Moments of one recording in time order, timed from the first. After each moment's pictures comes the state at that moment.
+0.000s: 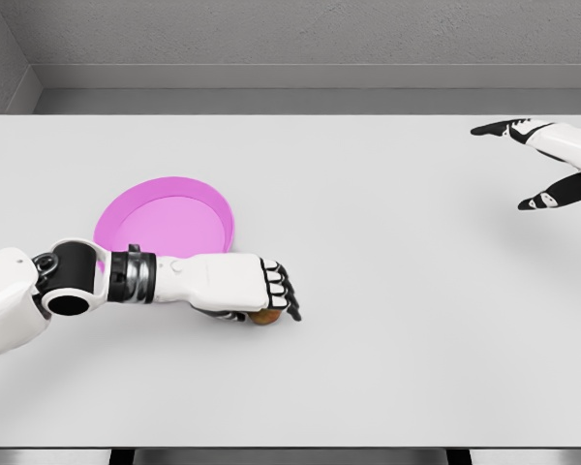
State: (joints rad) left arm -0.69 0.72 -1.05 -1.64 -0.53 -0.61 -0.30; right arm -0.50 -0.88 0.32 -1.29 0.00 -0.61 0.61
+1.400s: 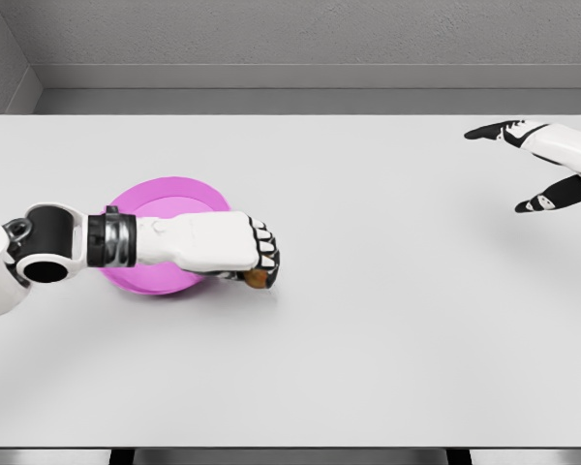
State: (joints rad) left arm -0.78 0.77 -0.99 -1.63 -0.45 -0.61 -0.30; right arm -0.49 -0.90 0.33 -1.34 0.00 -0.61 0.61
